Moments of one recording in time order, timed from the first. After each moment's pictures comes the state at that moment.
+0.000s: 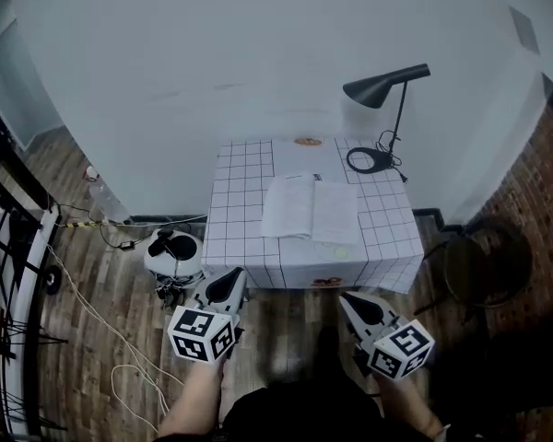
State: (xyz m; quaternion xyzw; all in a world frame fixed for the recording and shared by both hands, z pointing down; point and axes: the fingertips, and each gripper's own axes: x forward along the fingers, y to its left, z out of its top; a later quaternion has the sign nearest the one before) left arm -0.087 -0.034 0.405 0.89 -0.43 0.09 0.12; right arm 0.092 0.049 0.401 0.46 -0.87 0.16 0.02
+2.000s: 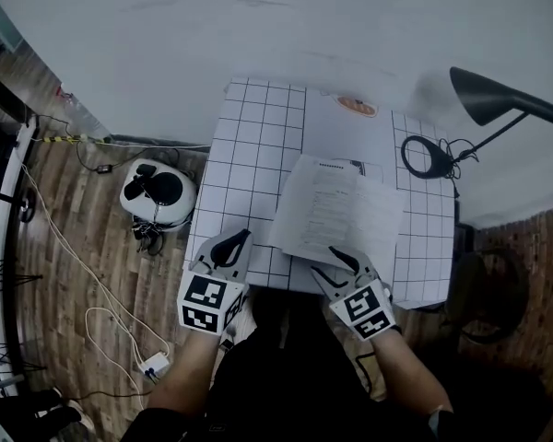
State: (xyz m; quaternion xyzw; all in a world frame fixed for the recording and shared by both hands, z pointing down) left arm -0.099 -0.291 0.549 0.85 -0.45 0.17 0.20; right arm 0.039 -0.243 0.594 0.32 -0.87 0.10 0.37
